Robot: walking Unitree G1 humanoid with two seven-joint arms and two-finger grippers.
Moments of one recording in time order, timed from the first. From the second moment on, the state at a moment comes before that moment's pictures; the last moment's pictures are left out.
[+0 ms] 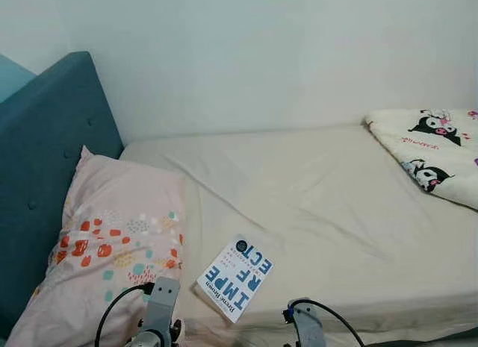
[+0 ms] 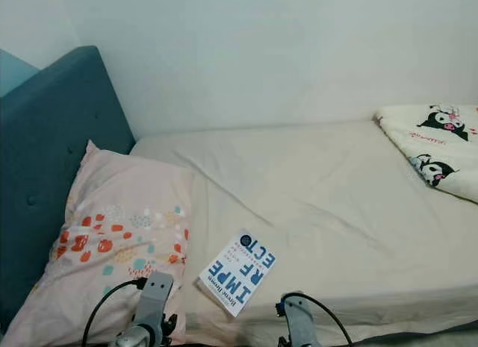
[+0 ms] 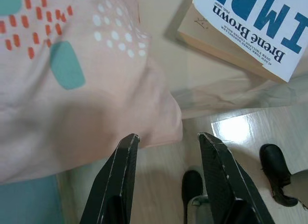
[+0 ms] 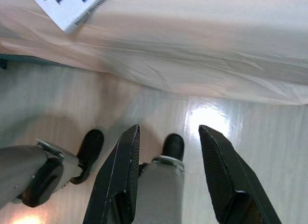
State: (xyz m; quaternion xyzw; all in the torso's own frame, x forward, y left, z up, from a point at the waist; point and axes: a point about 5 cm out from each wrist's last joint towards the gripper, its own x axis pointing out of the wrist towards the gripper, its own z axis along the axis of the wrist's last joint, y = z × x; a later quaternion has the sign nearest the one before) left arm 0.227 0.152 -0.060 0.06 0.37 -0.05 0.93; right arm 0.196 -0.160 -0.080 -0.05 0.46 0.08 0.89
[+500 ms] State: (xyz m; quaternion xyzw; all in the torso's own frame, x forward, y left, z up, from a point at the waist) left arm 0.228 0.149 -0.059 0.09 0.37 -0.07 0.92; right arm 0.198 -0.153 -0.079 -0.04 0.45 0.08 0.89
